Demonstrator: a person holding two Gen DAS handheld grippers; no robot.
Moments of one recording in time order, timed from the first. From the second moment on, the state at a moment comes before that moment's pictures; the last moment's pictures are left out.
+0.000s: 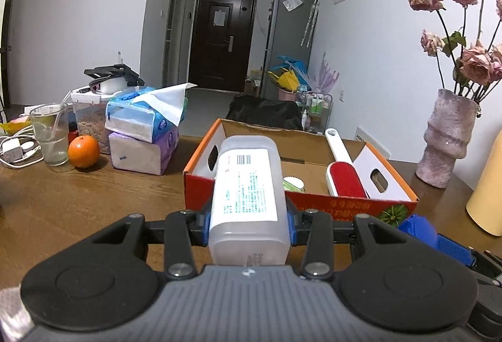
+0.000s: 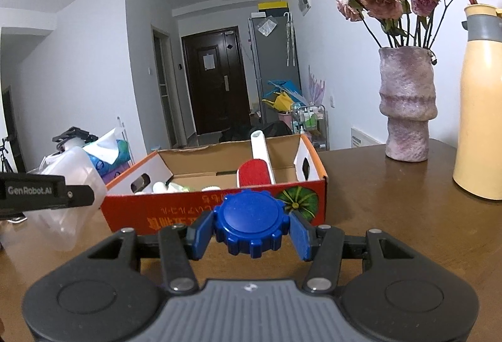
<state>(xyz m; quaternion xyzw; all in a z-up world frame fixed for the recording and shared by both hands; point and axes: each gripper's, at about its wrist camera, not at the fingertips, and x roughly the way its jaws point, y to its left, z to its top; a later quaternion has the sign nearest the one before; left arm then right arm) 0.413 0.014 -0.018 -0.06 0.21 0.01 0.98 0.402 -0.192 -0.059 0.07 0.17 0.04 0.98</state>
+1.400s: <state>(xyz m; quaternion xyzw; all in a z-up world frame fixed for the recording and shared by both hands) 0.535 0.005 -0.014 -0.04 0.19 0.02 0.98 0.528 -0.175 -0.047 0.07 0.15 0.06 0.98</state>
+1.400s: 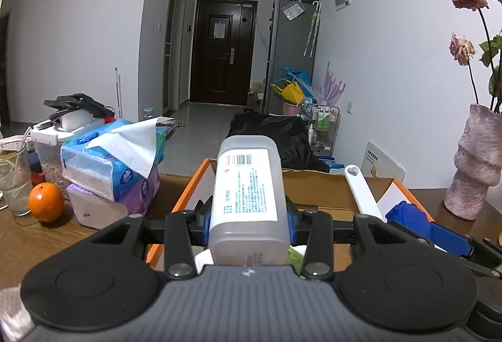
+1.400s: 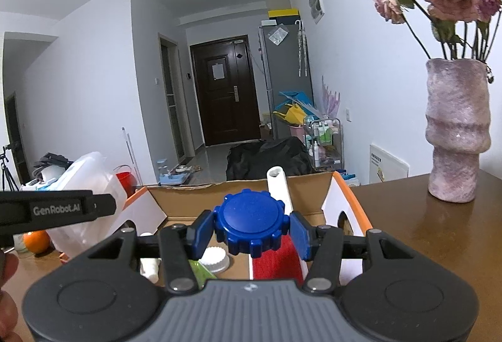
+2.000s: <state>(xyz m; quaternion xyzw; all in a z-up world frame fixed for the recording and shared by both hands) 0.572 0.009 -0.015 -0.02 0.18 0.02 0.98 0.564 -0.166 -0.044 0.04 0.15 0.07 0.98</state>
